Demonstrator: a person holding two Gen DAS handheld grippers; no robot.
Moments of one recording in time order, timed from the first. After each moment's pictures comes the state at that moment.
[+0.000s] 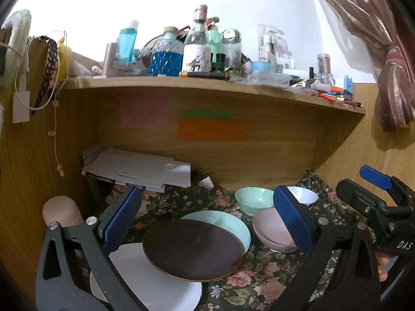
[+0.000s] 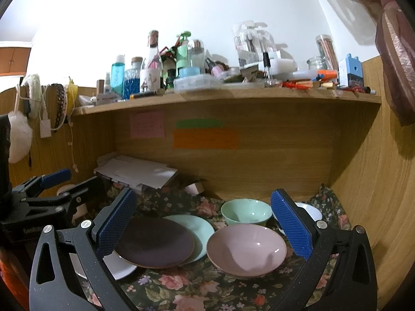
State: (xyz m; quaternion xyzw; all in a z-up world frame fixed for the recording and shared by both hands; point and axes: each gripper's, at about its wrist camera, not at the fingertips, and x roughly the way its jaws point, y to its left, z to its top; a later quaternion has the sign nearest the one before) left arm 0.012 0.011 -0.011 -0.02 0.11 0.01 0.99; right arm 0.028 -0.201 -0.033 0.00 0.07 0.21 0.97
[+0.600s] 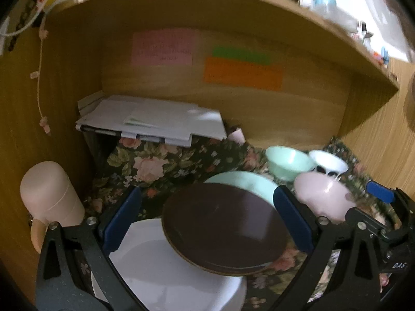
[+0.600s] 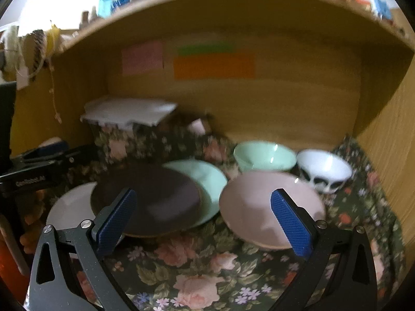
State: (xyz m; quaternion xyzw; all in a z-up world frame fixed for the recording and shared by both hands) left arm 0.080 0.068 -0.077 -0.05 0.25 0.01 0.97; right arm 0.091 -0.161 -0.109 -0.03 0.22 0.23 0.95
